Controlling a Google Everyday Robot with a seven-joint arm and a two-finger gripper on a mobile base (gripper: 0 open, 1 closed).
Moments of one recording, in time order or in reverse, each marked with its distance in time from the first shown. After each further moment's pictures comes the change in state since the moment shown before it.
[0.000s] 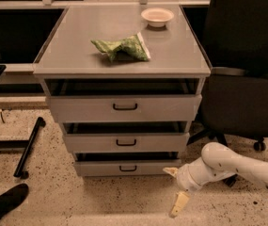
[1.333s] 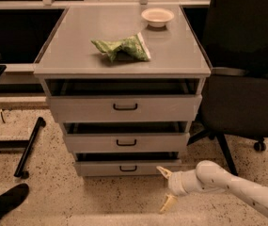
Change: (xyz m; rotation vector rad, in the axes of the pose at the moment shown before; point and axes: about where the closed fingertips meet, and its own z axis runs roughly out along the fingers) arm 0.024 -0.054 0.069 0.224 -0.133 -0.131
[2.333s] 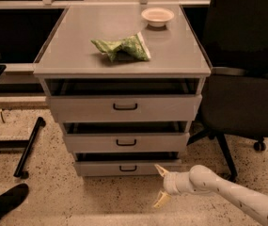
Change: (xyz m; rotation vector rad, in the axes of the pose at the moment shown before) arm 0.036 -0.032 0.050 0.112 -0.007 -0.001
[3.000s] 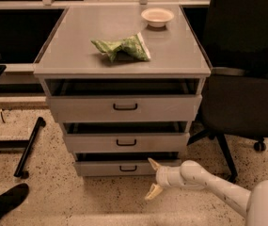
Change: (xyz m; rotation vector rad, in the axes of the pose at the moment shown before) arm -0.002 -0.036 0.047 0.031 -0.042 -0.066
